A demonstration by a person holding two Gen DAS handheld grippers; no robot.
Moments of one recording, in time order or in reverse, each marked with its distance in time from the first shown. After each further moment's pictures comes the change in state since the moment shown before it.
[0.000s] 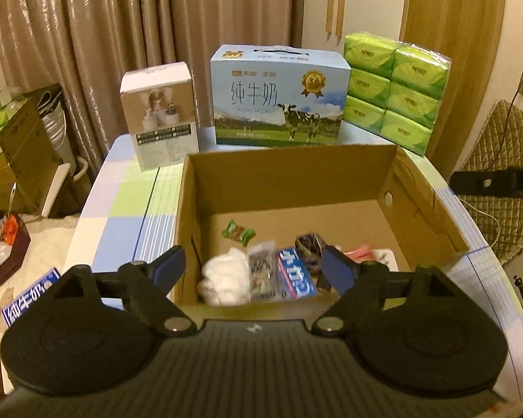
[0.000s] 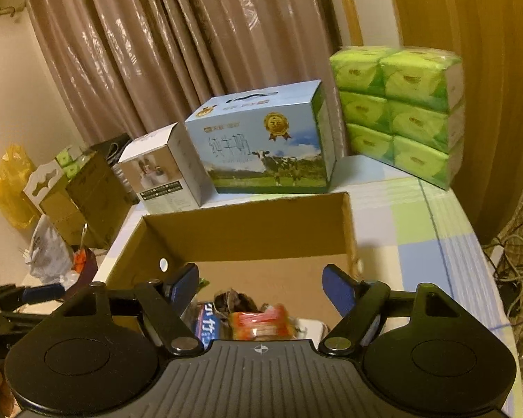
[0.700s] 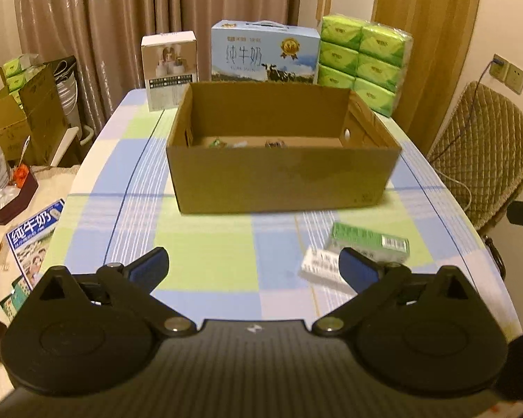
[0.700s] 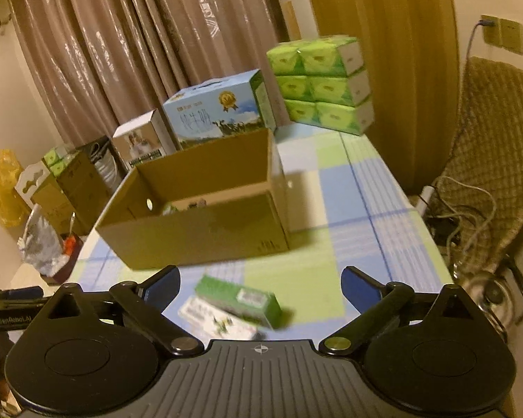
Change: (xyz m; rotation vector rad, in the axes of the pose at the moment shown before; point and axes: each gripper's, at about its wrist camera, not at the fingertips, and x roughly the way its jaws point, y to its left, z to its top) left arm -0.116 -0.045 -0.140 -0.048 0.023 -0.011; right arm -0.174 -0.015 -0.148 0.052 -0.021 -0.105
